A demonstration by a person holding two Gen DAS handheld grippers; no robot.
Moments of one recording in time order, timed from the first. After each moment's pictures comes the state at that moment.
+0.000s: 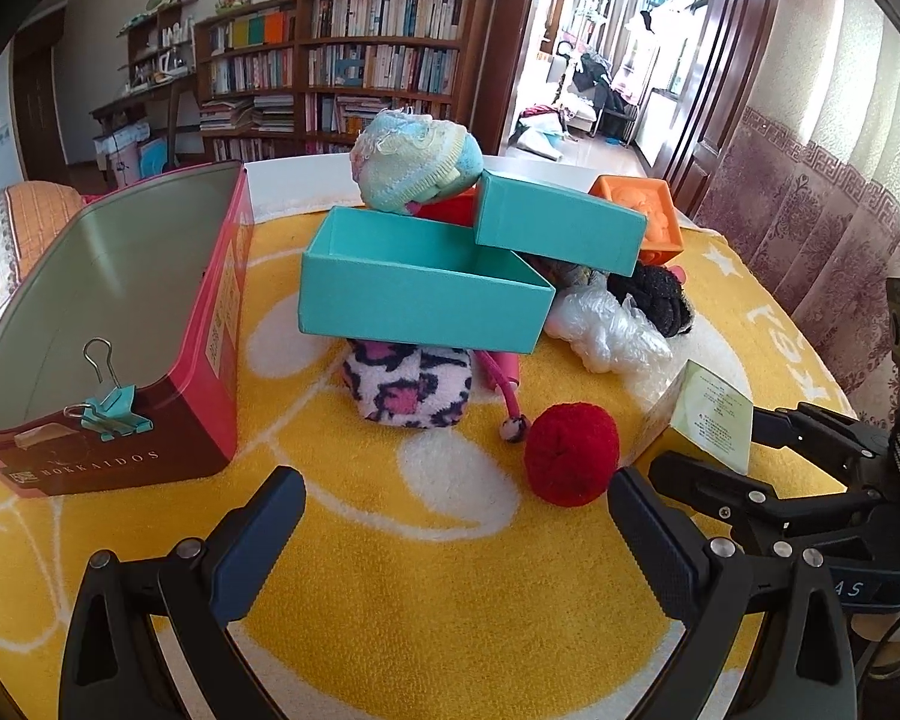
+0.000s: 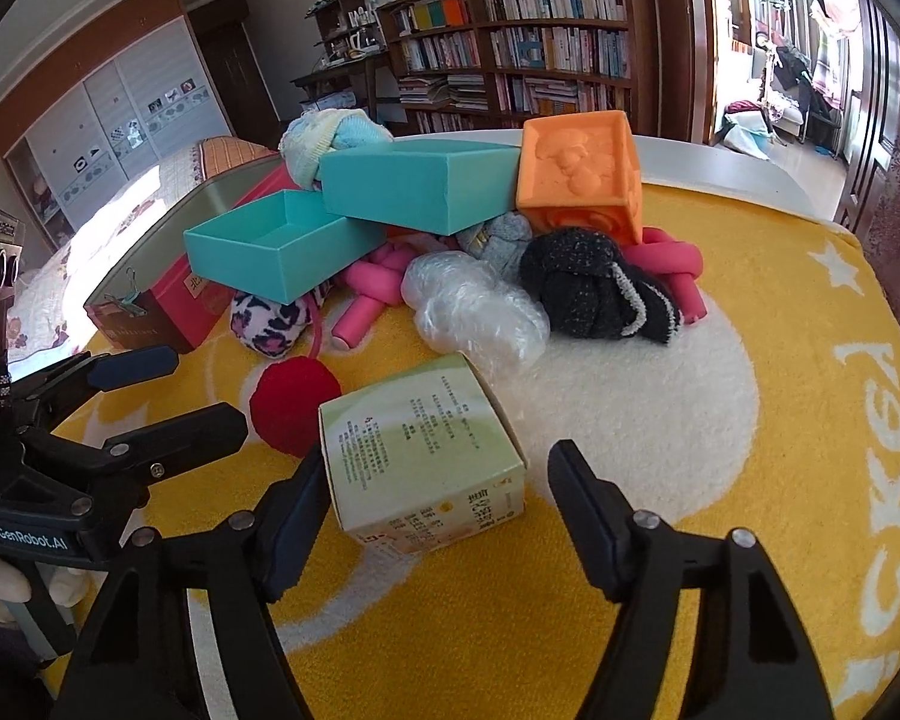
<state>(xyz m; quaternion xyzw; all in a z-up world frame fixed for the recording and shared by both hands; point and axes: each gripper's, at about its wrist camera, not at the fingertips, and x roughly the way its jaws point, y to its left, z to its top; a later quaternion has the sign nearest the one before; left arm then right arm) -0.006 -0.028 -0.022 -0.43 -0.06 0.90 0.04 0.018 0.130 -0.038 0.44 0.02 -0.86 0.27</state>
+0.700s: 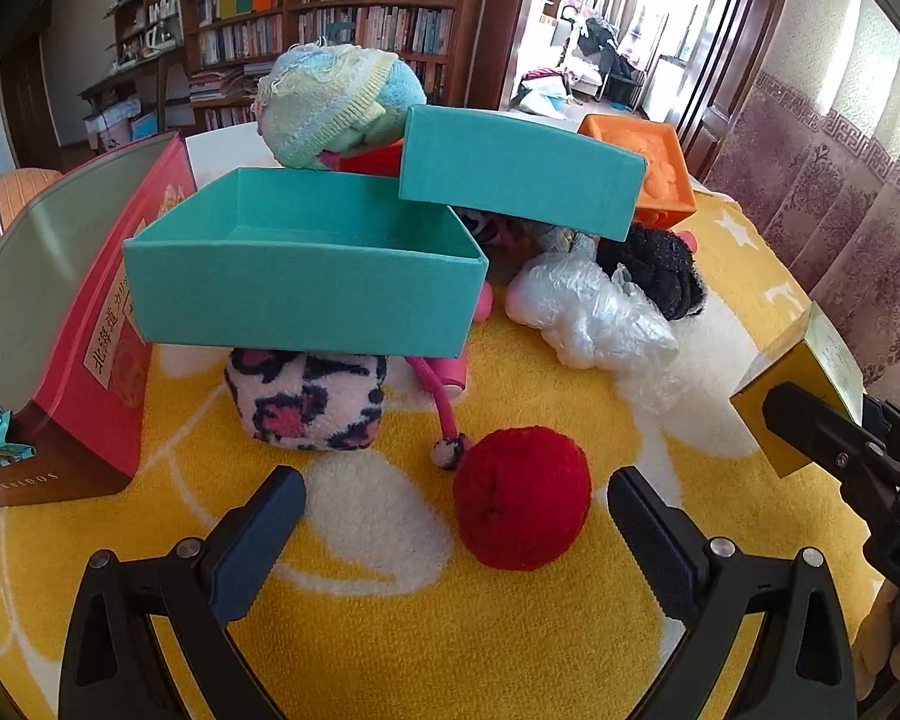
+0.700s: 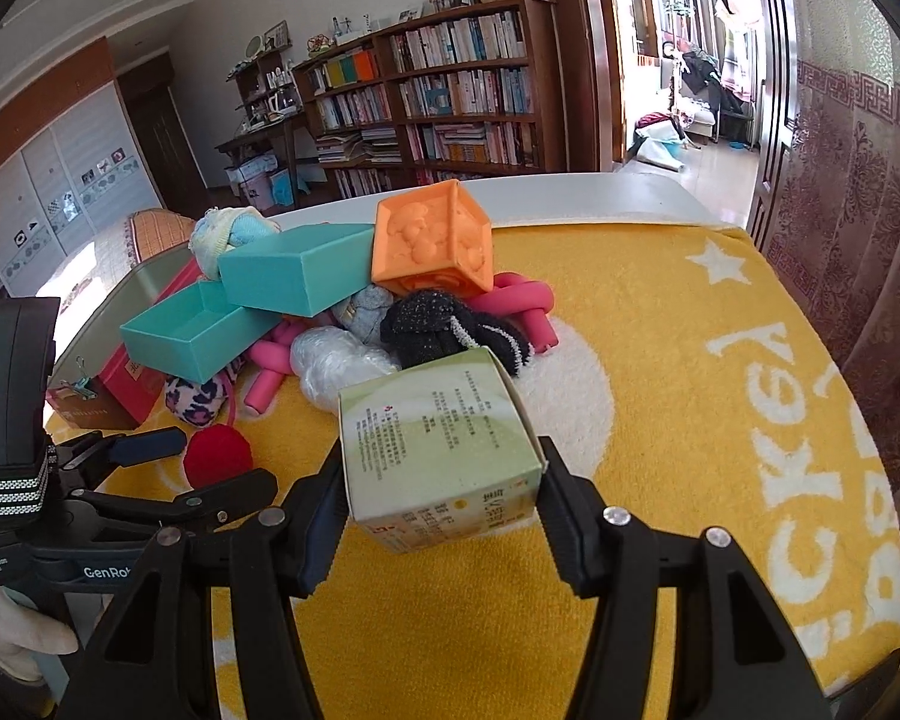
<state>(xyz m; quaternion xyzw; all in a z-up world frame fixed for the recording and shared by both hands) -0.047 0.008 -0.048 -0.47 -0.05 0.88 0.03 0.022 0.175 -0.014 0.39 -0.02 -0.90 0.18</state>
